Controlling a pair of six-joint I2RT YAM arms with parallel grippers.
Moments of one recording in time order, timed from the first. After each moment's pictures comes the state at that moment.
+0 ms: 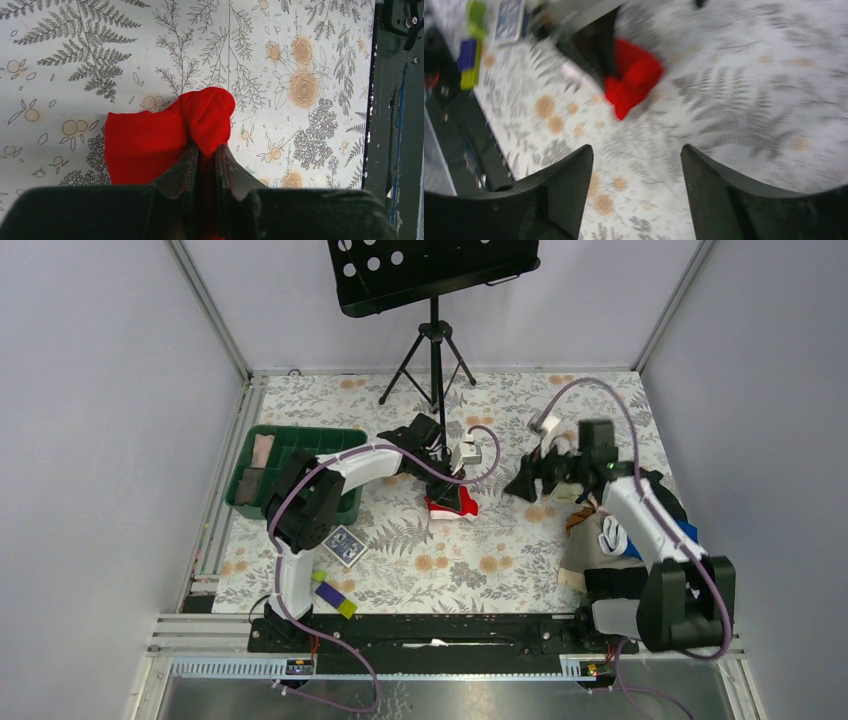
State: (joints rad) left arm -0.63 2.02 1.41 -0.47 0.83 0.45; right arm 0.04 1.34 0.95 -0.44 -0.85 -0.28
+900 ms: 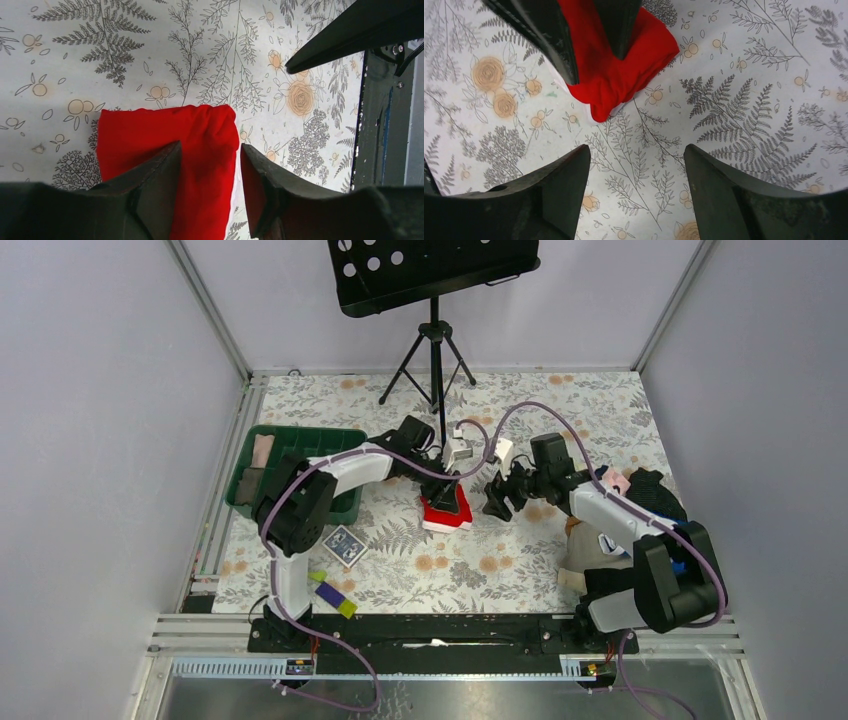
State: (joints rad) left arm -0.60 1.97 1.31 -0.32 0.85 0.32; right arm 0.34 1.39 0.77 -0.23 -0.61 -0.50
